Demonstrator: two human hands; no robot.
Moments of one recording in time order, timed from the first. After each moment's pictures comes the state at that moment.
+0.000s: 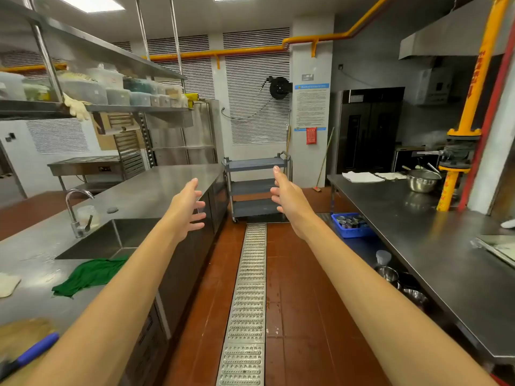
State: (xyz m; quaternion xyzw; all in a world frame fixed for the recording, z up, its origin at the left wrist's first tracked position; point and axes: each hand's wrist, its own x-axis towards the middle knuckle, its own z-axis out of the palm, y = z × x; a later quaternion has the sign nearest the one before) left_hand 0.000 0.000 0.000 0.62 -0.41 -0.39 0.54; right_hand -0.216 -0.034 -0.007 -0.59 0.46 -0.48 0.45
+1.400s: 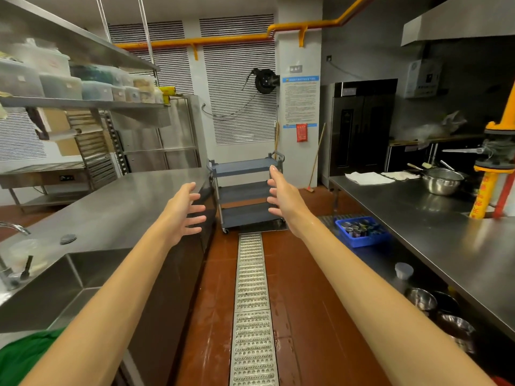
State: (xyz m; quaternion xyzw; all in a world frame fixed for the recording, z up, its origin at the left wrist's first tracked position) left_hand 0.146 -0.355 -0.022 0.59 -0.44 -0.45 0.50; right_hand -0.080 -0.363 -0.018 -0.54 0.45 -0.52 0.48
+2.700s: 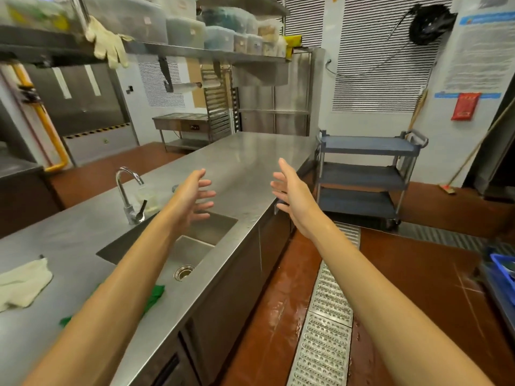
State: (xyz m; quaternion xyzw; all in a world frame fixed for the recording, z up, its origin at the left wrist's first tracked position) left_hand 0.365 -0.507 -0.059 0.69 -0.26 -0.33 0.59; right_hand 0.162 -0.599 -0.060 -0.62 0.33 -0.34 0.63
